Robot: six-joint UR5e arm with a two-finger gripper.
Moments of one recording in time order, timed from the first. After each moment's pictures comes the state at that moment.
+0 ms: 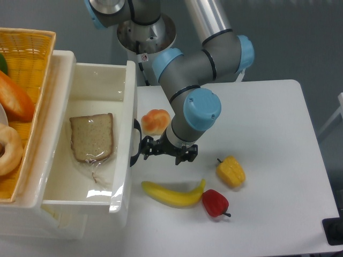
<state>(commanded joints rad) 2.45 -1.97 -1.60 -1.30 1.29 0.51</state>
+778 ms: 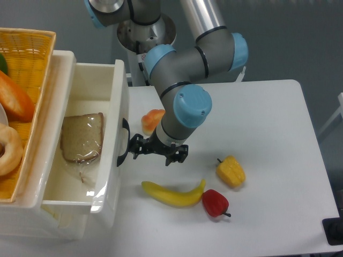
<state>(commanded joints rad) 2.38 -1.94 -1.58 -1.30 1.27 0.51</state>
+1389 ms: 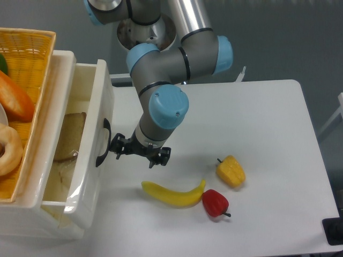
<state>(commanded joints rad) 2.31 -1.94 -1.57 -1.30 1.27 0.50</state>
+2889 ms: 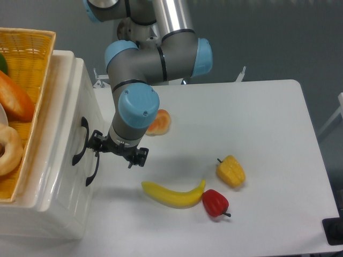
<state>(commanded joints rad) 2.25 -1.93 -1.57 -1.30 1.27 0.50</state>
